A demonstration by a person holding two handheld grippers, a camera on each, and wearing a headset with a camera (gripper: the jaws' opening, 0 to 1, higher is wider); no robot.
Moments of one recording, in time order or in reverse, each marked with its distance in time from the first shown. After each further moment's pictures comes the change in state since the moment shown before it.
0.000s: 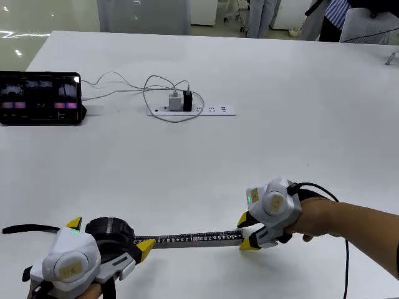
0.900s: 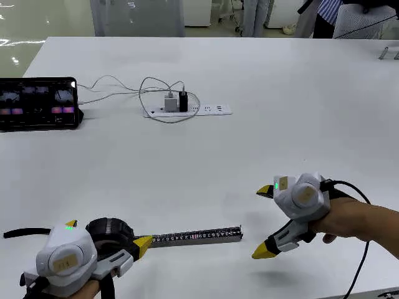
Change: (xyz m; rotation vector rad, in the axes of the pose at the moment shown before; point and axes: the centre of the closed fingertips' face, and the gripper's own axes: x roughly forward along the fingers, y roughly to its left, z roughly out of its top) left arm -0.010 -0.004 0.010 0.007 0.011 0.010; right arm -0.037 -0.004 -0.011 0.135 -0.114 -0.144
